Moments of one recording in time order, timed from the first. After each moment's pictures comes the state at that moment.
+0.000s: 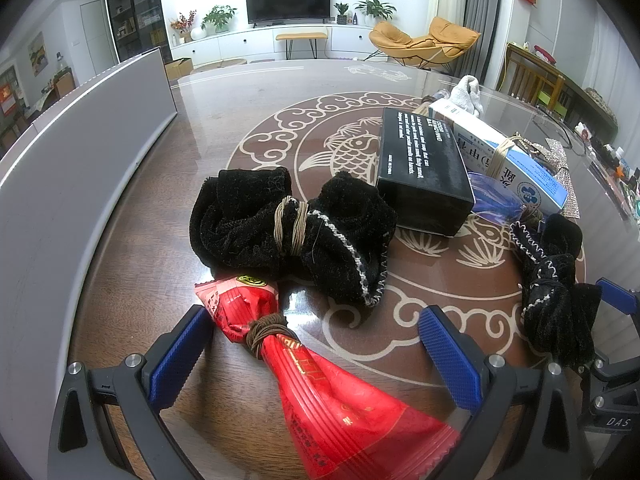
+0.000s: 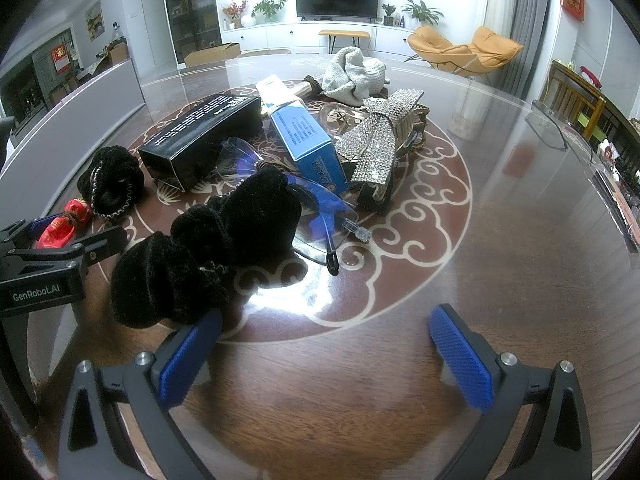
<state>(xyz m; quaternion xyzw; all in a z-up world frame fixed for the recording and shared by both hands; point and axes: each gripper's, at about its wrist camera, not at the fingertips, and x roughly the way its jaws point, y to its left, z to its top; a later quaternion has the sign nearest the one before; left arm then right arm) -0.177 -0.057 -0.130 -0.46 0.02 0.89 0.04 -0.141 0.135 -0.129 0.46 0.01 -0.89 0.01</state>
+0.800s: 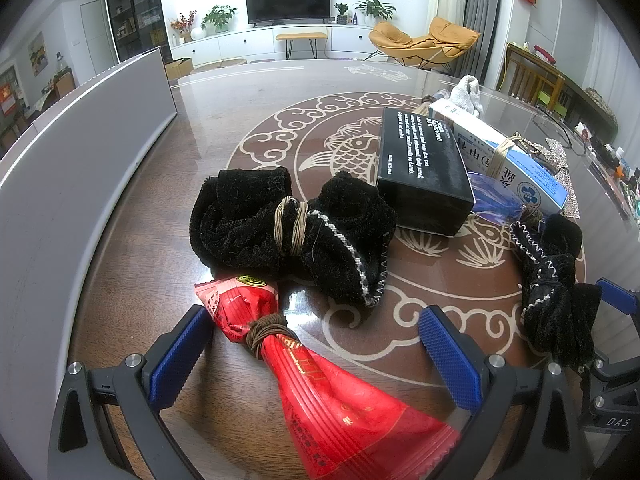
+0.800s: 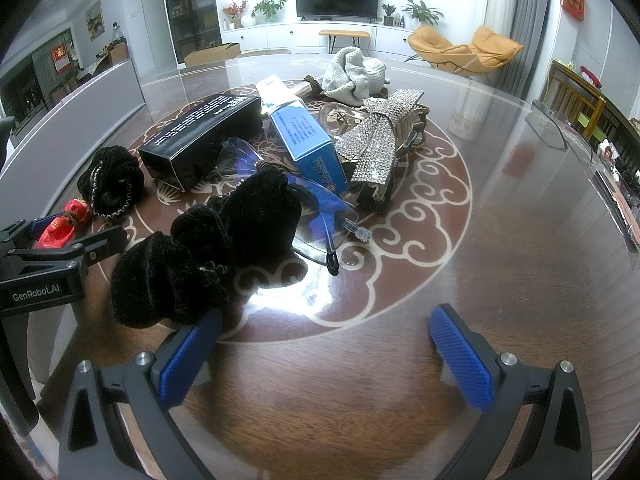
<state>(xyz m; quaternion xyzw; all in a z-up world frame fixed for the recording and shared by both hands) -0.178 -0.057 -0.130 -0.46 0.02 0.89 0.04 -0.141 0.135 -0.129 0.46 0.01 -0.89 0.01</state>
